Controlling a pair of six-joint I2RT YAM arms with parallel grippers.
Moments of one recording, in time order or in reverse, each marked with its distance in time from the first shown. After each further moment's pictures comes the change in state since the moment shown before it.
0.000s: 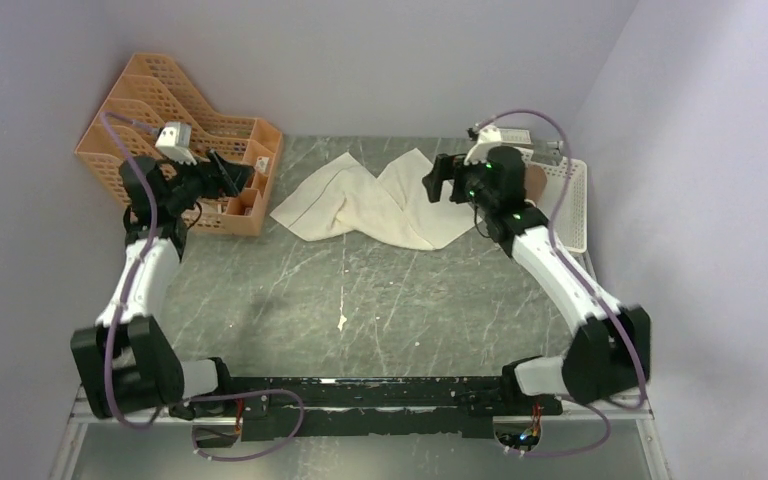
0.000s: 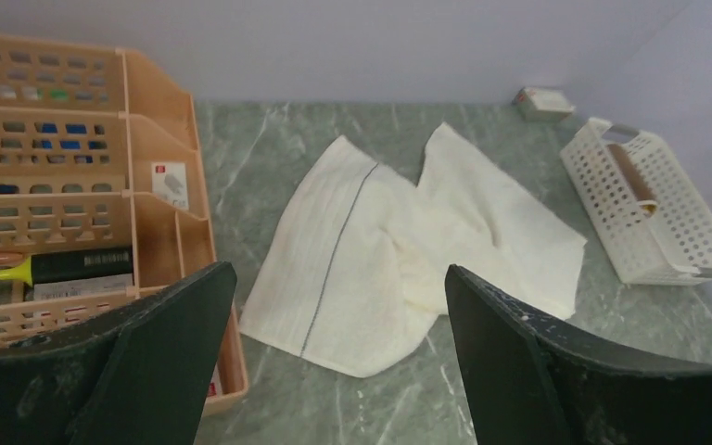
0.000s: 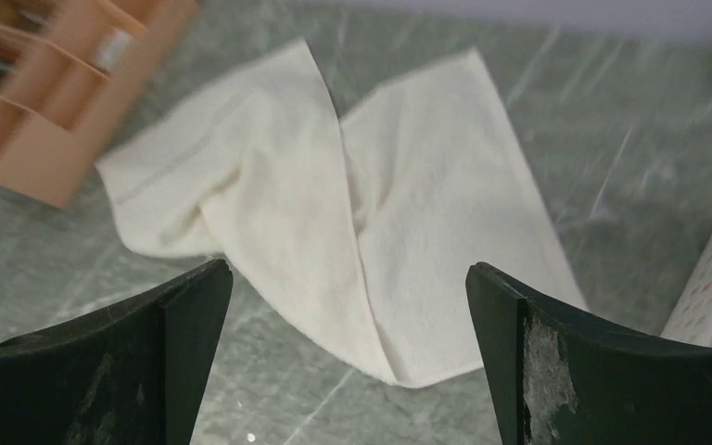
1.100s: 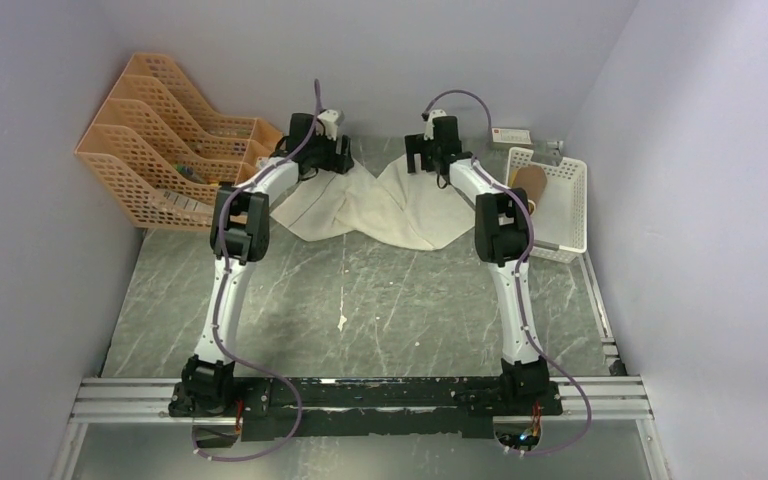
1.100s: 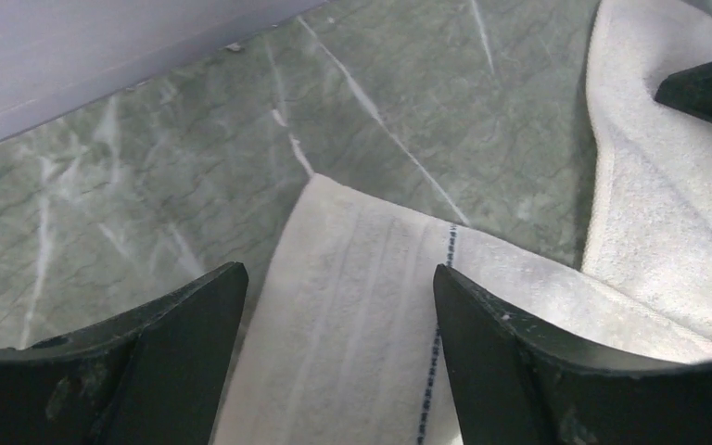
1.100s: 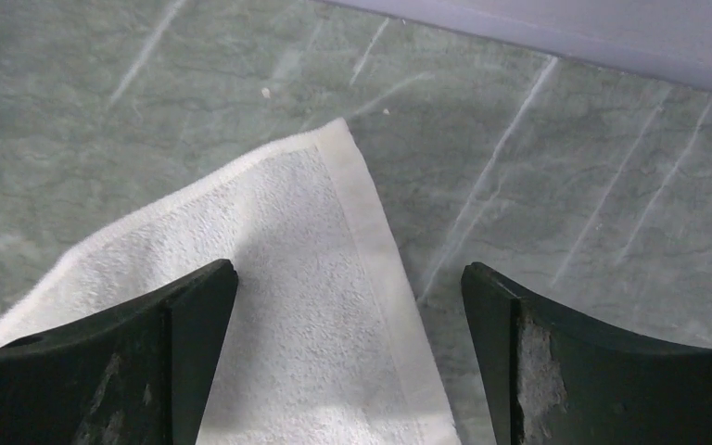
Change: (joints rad) left arm -0.483 1.397 1.330 -0.391 -0.300 0.298; right arm -0.061 1.301 1.082 -0.143 0.088 -0.126
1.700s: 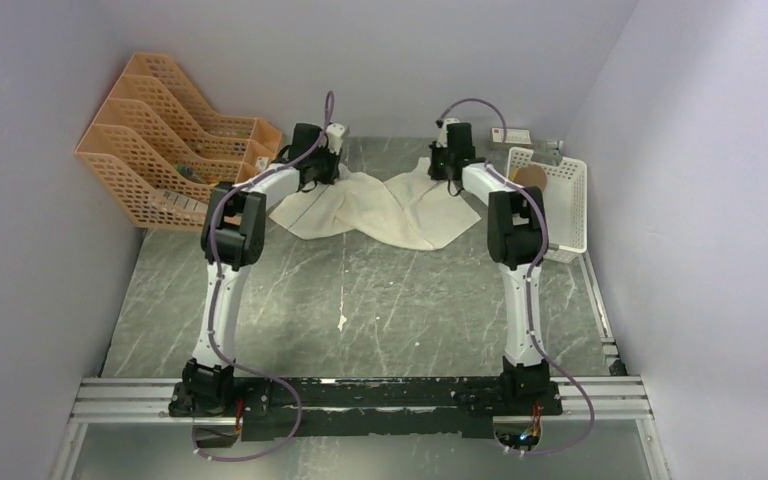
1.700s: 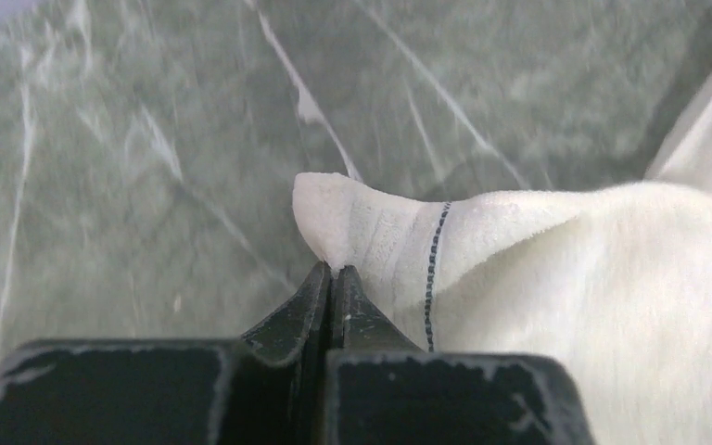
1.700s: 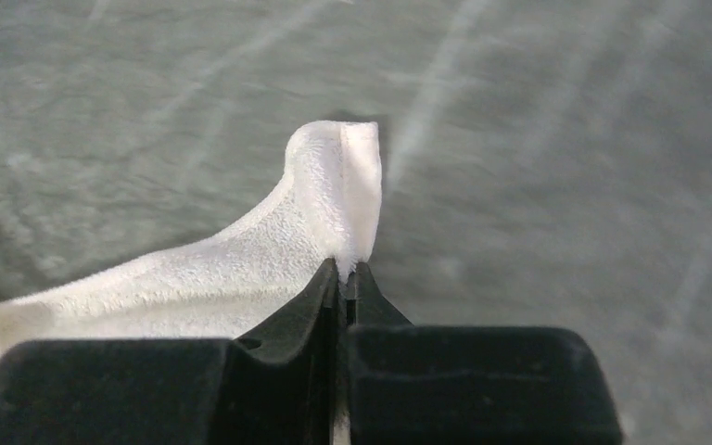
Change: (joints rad) left arm -0.041 -0.140 -0.235 0.018 -0.126 0.133; right arm -0.027 -0.123 -0.214 0.045 -0.065 0.043
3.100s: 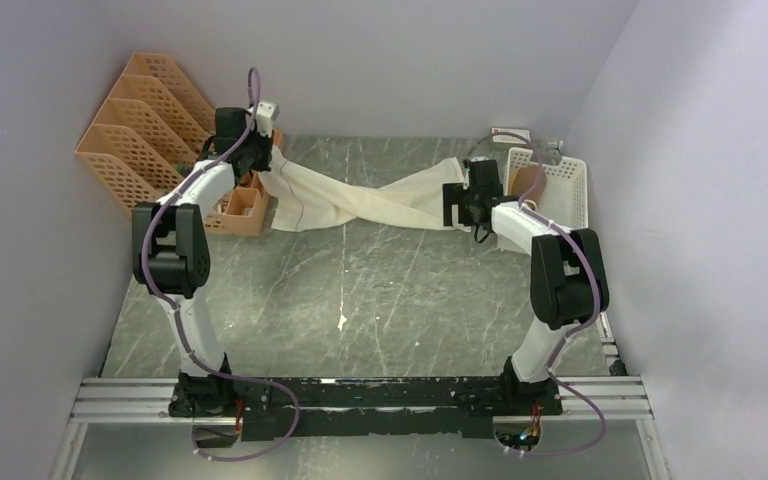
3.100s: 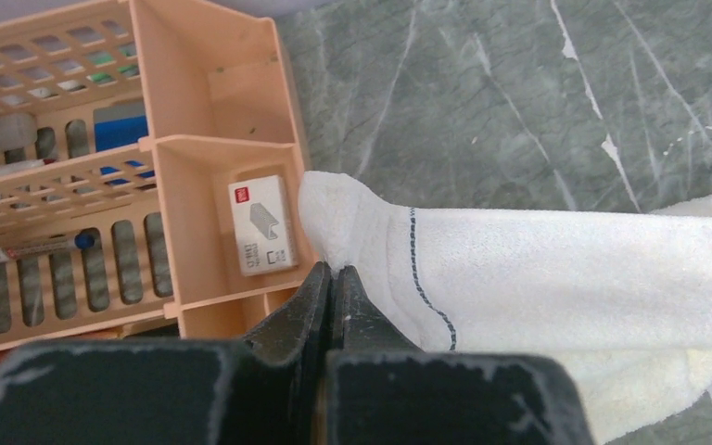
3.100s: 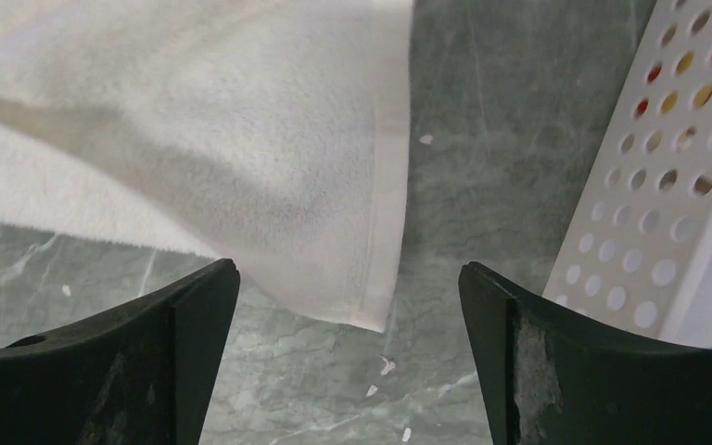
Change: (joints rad) left arm 0.234 -0.496 -0.404 -0.040 -0.070 0.069; right arm -0.025 -0.655 -0.762 -0.115 0.213 0.054
